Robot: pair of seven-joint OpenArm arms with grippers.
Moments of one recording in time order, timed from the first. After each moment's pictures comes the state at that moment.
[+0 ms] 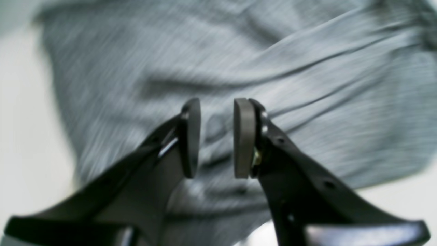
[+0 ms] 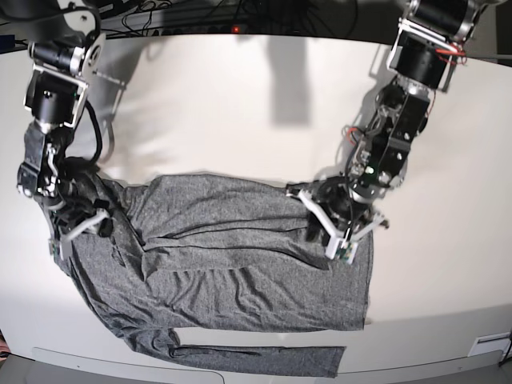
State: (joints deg) left arm -10.7 -7.9 21.3 71.1 -15.5 -2.4 14.2; right arm 19.2 20.3 21.4 49.9 11.8 31.2 -25.4
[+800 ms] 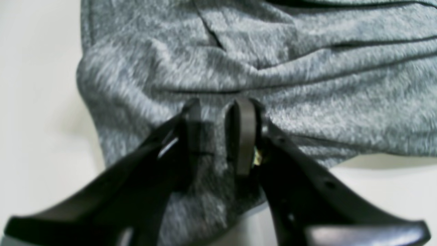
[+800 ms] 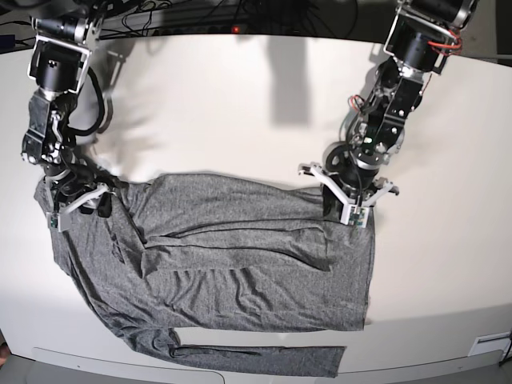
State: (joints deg) left arm -6.8 -8.0 21.0 59.4 -14.2 -2.3 3.1; right arm 11.0 20.3 21.5 51.2 14.1 30.8 -21.7
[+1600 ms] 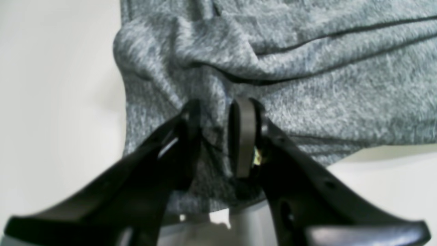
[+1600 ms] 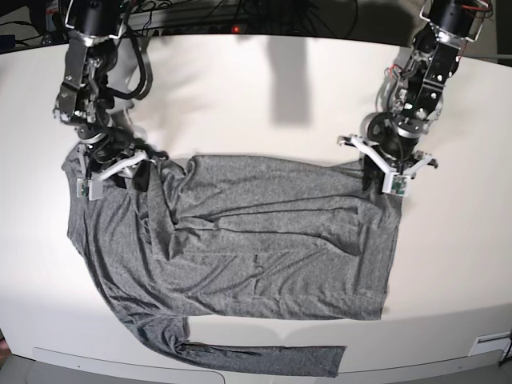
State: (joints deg) left arm 3.9 -17.0 16.7 69.0 -15.0 -2.8 3.5; right arm -5.2 8.8 21.6 72.4 18.0 30.8 -27.6
